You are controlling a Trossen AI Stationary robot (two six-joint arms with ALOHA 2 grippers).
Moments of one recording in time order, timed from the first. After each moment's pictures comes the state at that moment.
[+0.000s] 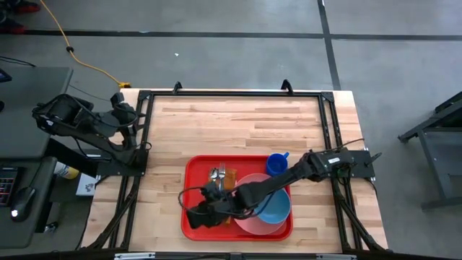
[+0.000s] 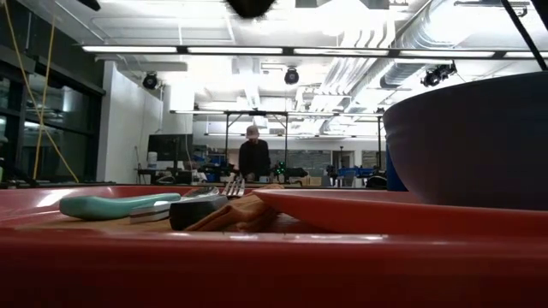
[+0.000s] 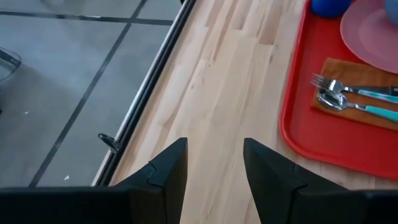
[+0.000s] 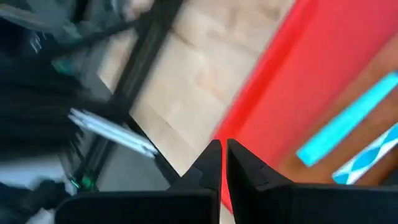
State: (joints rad) left arm -0.30 0.73 1.34 -1.53 -0.64 -0.34; right arm 0.43 2.40 2.36 -0.75 0.32 1.40
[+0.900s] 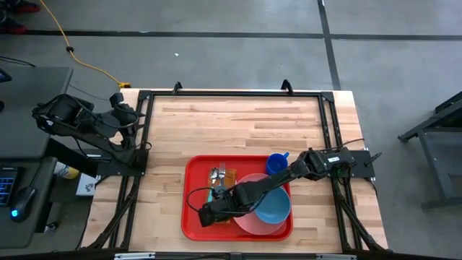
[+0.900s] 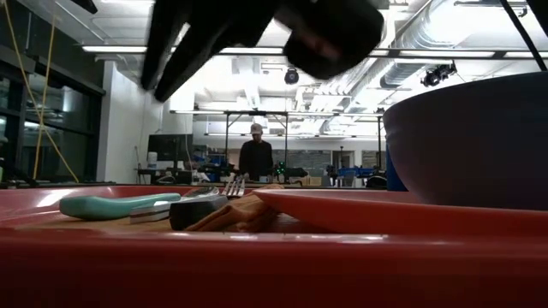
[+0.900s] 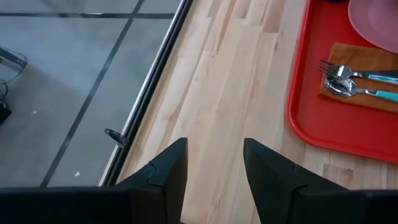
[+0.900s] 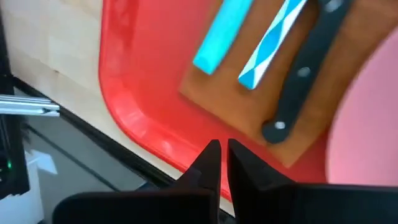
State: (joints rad) left arm -0.30 0.73 1.34 -1.57 -0.65 -0.32; right arm 0.41 2.39 2.20 -0.89 -0.02 1.65
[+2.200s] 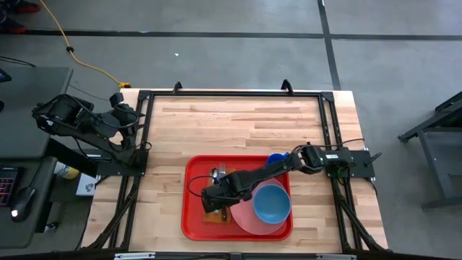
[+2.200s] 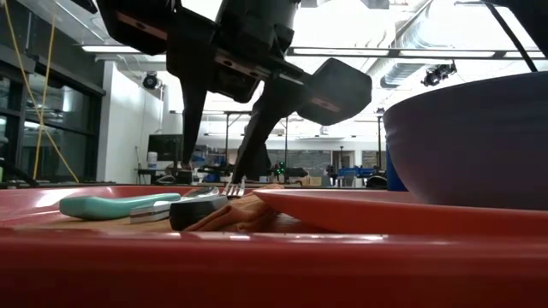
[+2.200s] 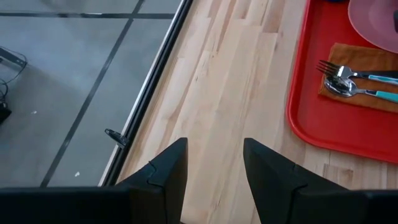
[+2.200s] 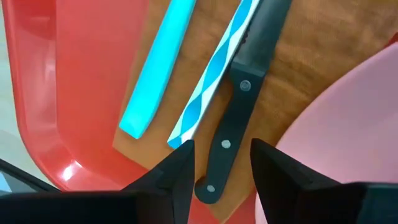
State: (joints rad) left arm -0.30 0.73 1.34 -1.57 -0.65 -0.32; right arm 0.31 2.39 2.11 -0.95 -0.09 1.57
